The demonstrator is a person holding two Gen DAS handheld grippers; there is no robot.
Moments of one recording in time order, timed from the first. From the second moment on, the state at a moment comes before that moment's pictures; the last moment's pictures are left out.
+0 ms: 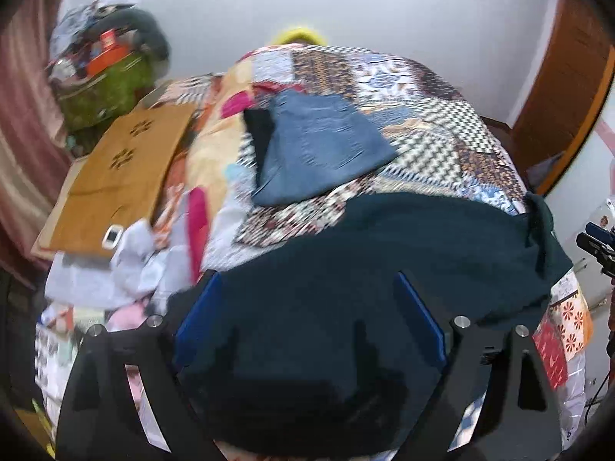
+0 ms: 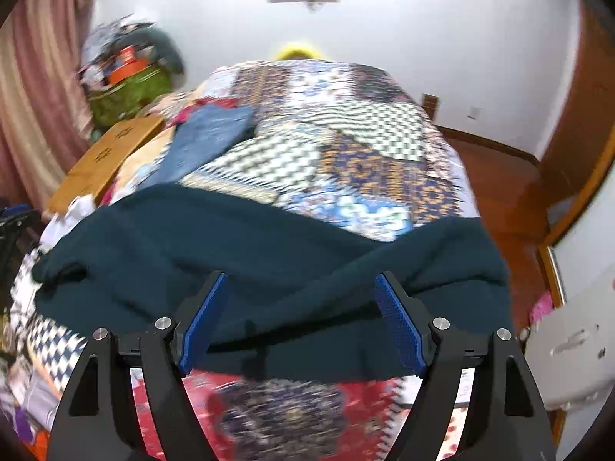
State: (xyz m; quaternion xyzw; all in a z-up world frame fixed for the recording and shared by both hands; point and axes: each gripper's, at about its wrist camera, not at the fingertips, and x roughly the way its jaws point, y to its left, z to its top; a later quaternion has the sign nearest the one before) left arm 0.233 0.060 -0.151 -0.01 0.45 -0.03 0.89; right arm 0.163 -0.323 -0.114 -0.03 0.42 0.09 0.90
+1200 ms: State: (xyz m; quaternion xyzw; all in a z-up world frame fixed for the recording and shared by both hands) left arm 0.410 -0.078 -0.231 0.09 0.53 -0.09 0.84; right arm 0.350 -0.466 -0.250 0.05 0.56 -0.05 0.82
